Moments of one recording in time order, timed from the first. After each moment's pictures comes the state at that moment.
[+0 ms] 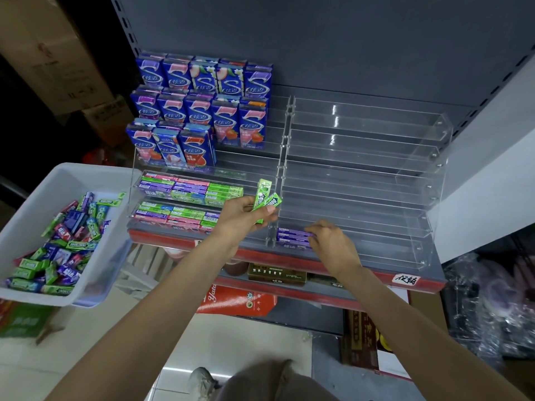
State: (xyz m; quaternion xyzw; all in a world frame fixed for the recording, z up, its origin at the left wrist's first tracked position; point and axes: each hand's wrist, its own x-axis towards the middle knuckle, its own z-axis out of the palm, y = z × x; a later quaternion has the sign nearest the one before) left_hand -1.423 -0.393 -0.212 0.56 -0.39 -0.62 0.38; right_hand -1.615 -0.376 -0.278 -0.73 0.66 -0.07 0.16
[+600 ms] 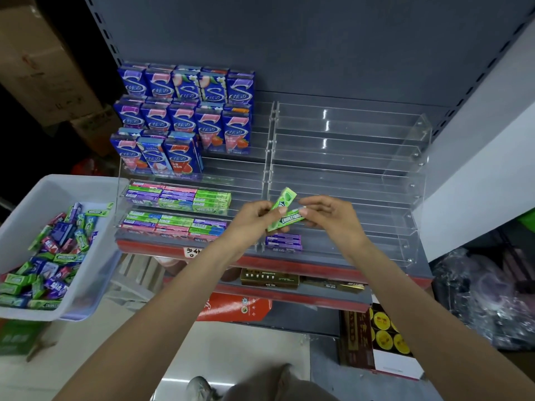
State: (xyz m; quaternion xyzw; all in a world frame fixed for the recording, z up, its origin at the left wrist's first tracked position) left_hand -1.457 -0.397 -0.212 0.52 -0.51 -0.62 0.29; right_hand -1.628 -0.384 -0.220 -0.48 0.55 -0.45 0.52
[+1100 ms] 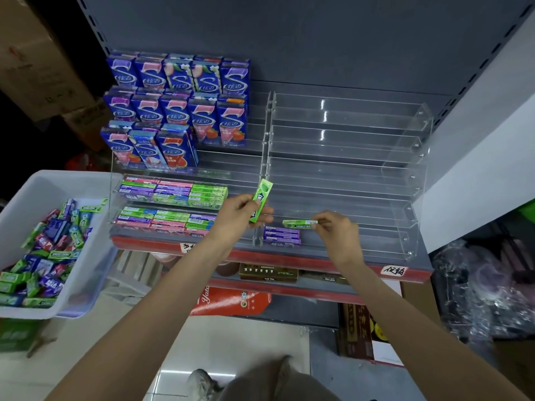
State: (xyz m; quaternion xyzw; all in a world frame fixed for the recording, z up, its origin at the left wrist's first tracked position) left_hand -1.443 -0.398 -0.219 0.57 -0.45 -0.59 0.35; right_hand -1.643 -0.371 -0.281 -0.60 0.70 -0.32 0.23
